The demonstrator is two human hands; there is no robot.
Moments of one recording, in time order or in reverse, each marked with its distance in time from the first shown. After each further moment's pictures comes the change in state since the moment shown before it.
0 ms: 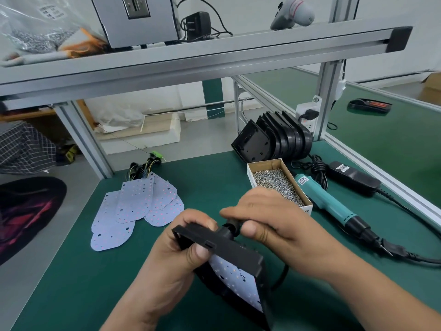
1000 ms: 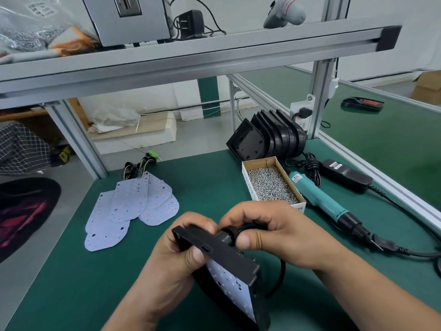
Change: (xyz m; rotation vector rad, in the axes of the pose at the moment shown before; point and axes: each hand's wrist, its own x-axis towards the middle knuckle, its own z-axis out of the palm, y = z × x) left_hand 0.000 -0.010 0.004 -0.050 -0.070 0.000; right_hand -0.005 -0.001 -0.003 0.645 -0.158 0.325
